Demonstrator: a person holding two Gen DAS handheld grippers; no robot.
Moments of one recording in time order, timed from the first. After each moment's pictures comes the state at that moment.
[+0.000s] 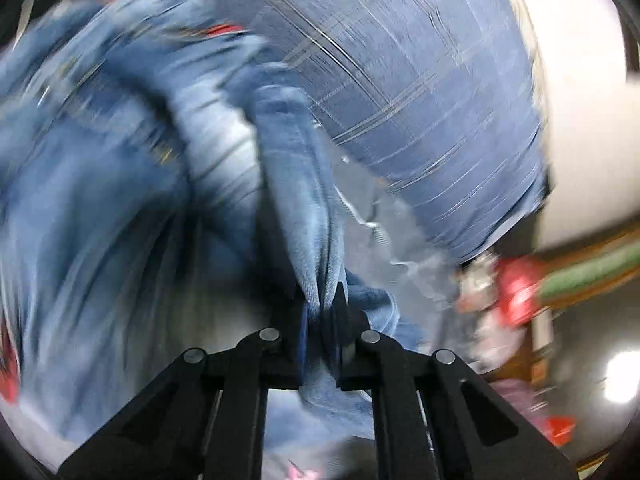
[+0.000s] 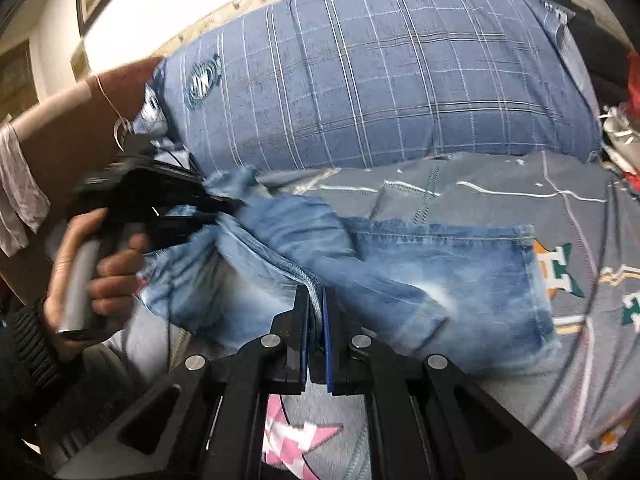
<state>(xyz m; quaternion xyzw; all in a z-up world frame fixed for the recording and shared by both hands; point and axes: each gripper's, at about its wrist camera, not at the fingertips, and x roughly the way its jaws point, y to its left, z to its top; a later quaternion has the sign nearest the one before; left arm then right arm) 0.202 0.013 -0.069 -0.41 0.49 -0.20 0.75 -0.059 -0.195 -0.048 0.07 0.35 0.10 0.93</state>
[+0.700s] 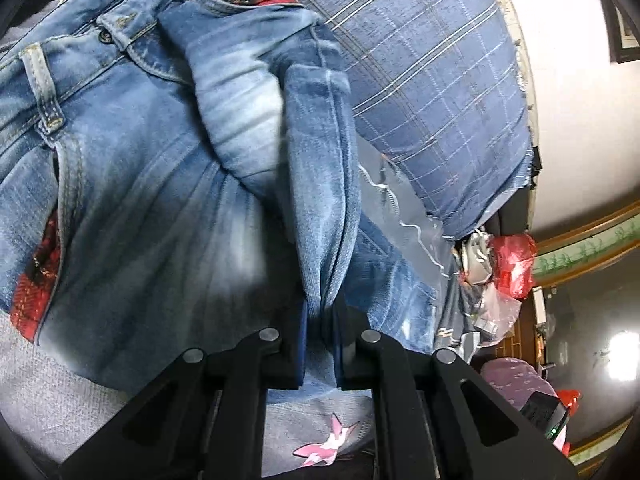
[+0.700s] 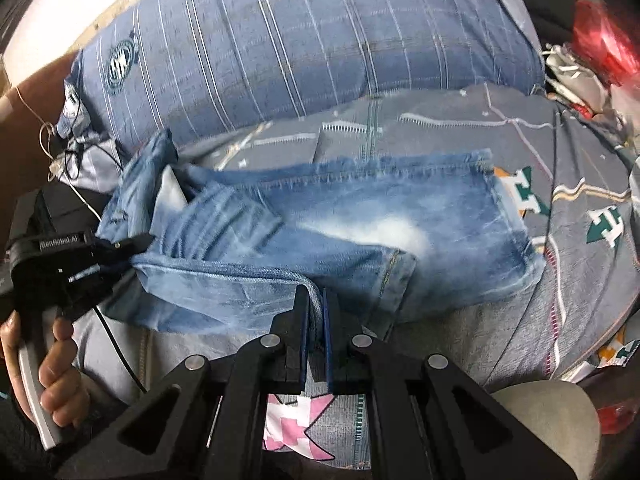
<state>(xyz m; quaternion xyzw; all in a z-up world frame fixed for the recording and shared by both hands) 0.166 0.025 -0.085 -0.37 0.49 -0.22 0.76 -0.045 -0.189 -0.067 0.11 0.42 -0.03 0.90</state>
